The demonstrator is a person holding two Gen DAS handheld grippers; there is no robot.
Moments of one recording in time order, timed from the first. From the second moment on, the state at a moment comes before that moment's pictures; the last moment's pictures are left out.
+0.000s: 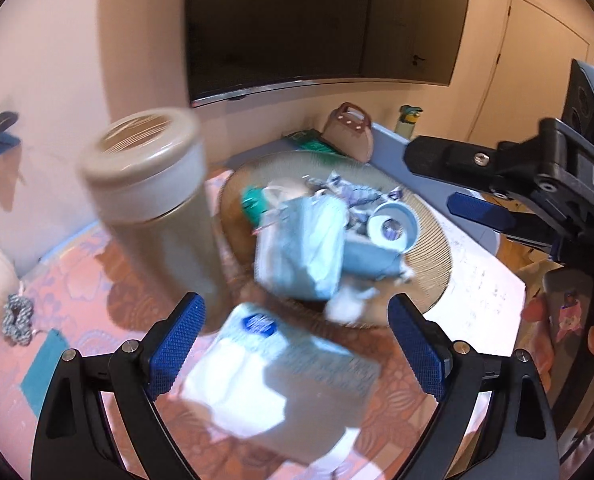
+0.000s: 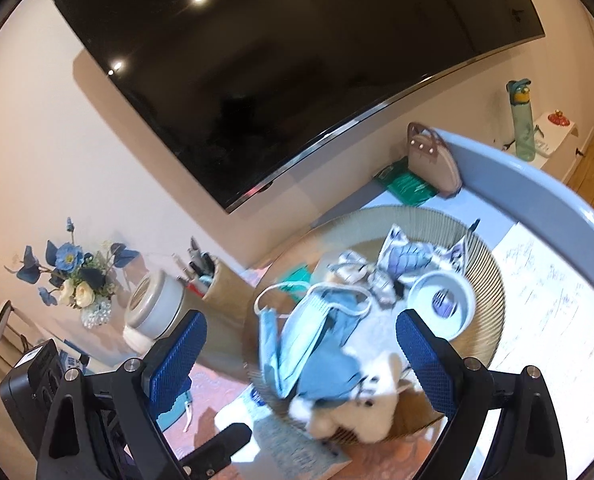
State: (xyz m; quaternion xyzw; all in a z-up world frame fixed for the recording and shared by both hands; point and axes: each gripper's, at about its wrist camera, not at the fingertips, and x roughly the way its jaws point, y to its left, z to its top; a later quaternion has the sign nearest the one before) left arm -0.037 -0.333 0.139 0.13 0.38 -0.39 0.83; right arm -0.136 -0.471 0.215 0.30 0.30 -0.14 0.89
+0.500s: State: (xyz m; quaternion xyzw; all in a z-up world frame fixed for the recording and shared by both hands) left arm 0.023 -0.206 0.110 0.13 0.40 -0.30 0.86; right arm -0.087 -0.361 0.205 0.25 0.34 -0.07 0.90
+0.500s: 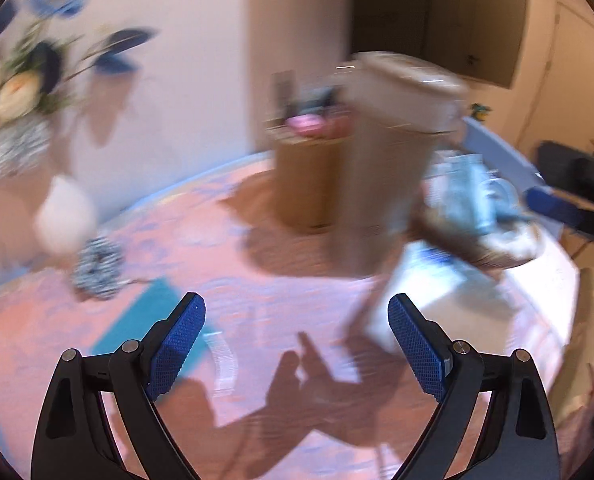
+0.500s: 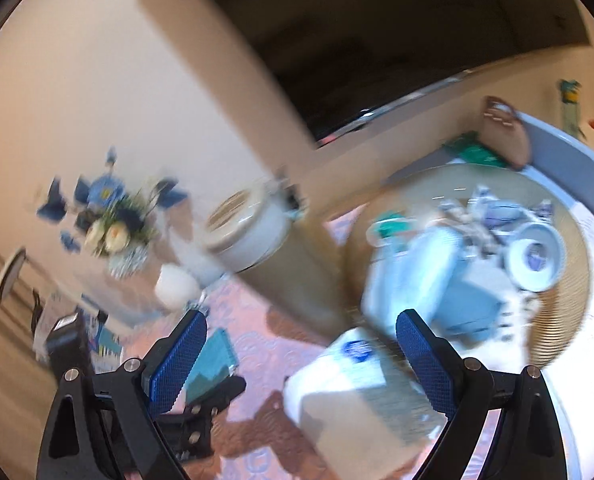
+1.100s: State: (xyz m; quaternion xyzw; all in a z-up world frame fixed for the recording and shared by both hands) left arm 0.145 -0.031 0.088 0.03 0.40 -0.17 0.90; right arm 0.032 -0.197 0.134 0.13 0.45 0.06 0.88
